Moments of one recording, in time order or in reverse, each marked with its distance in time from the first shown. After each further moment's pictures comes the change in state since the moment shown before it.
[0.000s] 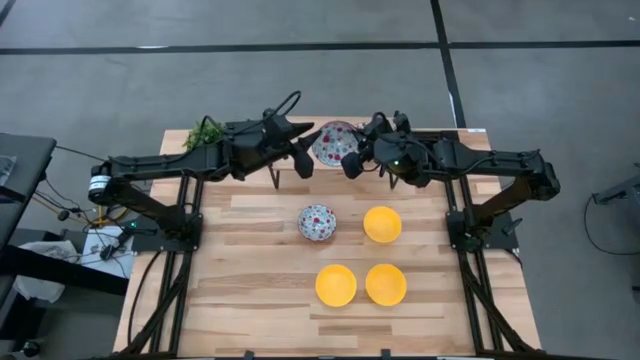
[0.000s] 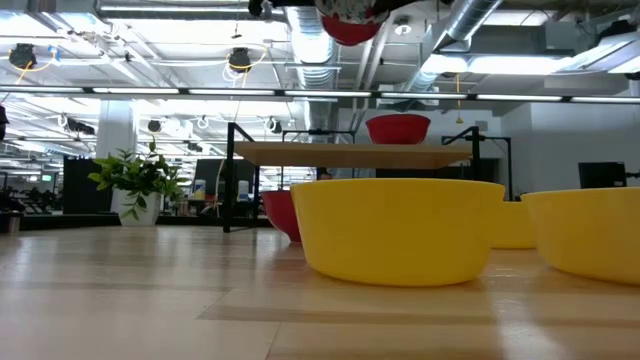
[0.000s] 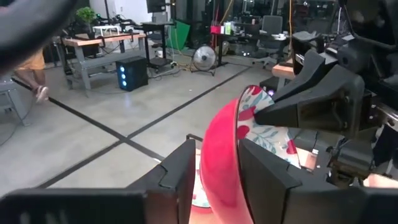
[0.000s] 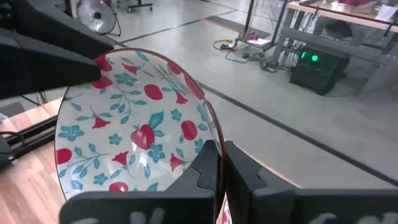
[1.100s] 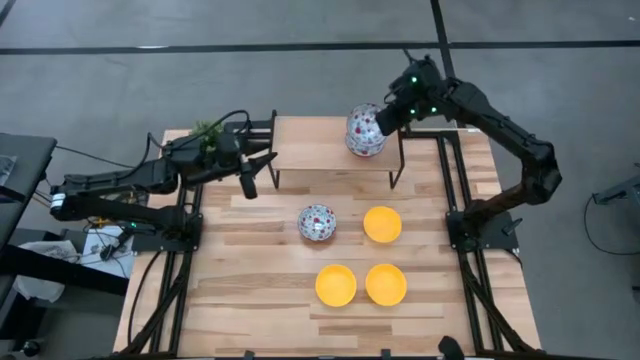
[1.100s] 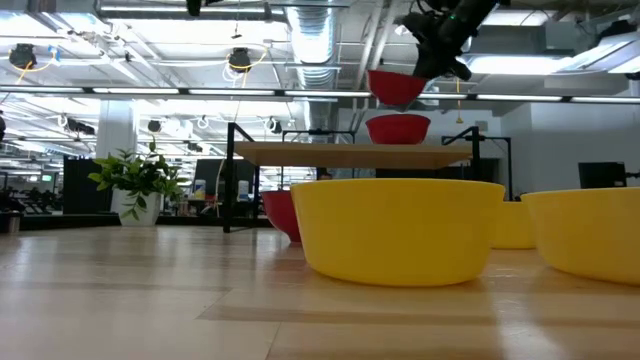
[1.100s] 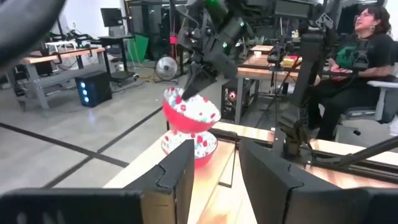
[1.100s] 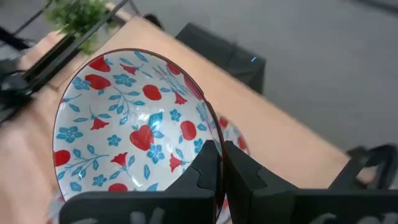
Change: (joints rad) left arm 0.003 -0.478 -0.399 -0.031 0.203 0.058; right arm -0.730 -0.006 0.000 -0.289 -0.959 -0.116
